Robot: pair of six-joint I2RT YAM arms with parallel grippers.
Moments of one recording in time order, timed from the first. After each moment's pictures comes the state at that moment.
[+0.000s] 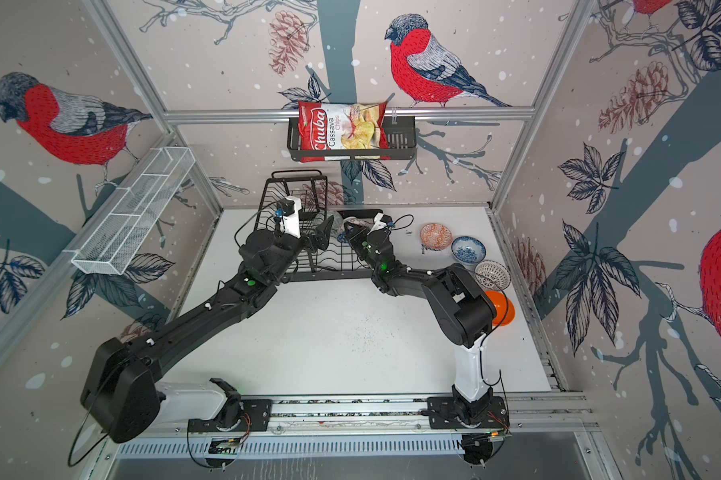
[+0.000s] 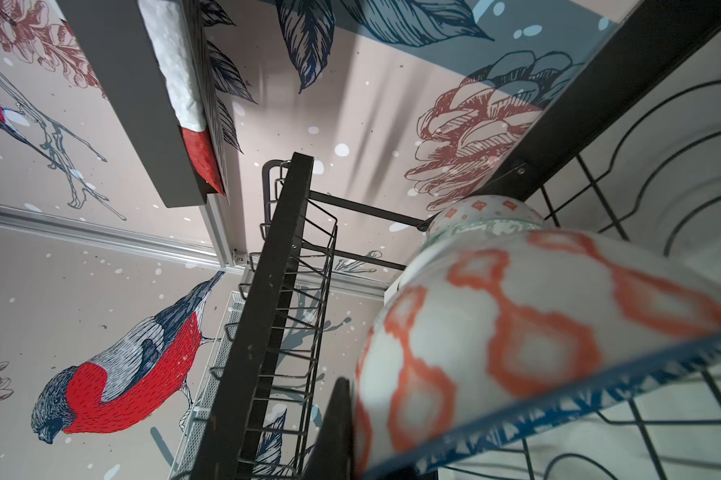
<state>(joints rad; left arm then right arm) -0.54 1.32 0.97 0.36 -0.05 -0.08 0.67 1.99 1.14 0.83 0.01 1.27</state>
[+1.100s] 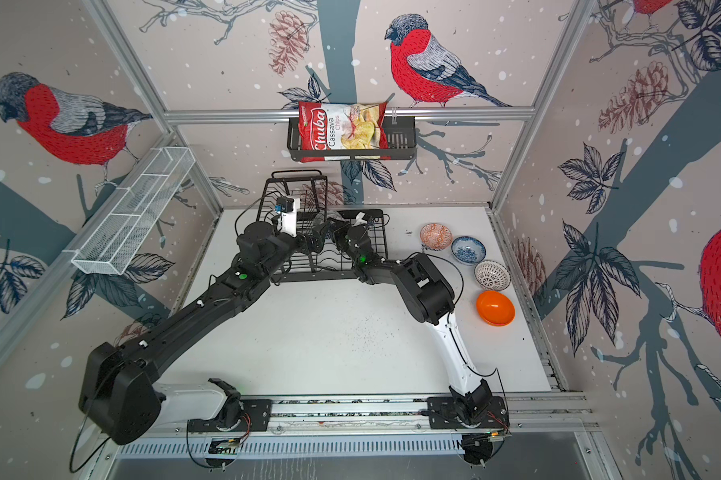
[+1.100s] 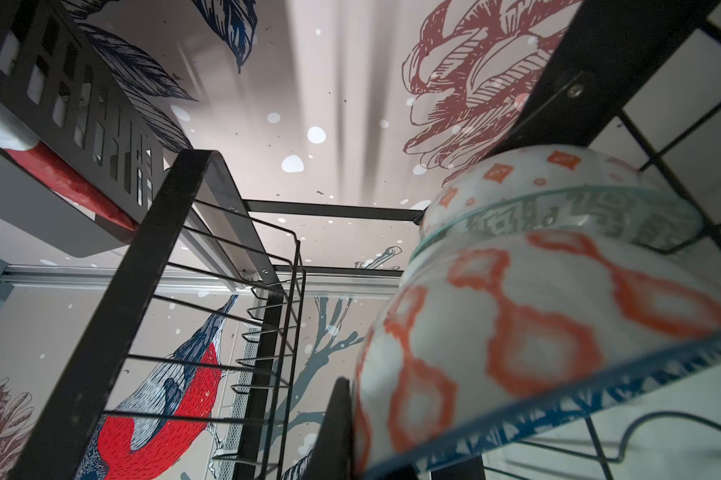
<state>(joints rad) -0.50 1.31 1.00 0.21 0.02 -0.11 0.69 2.35 1.53 0.85 -0.01 1.47</state>
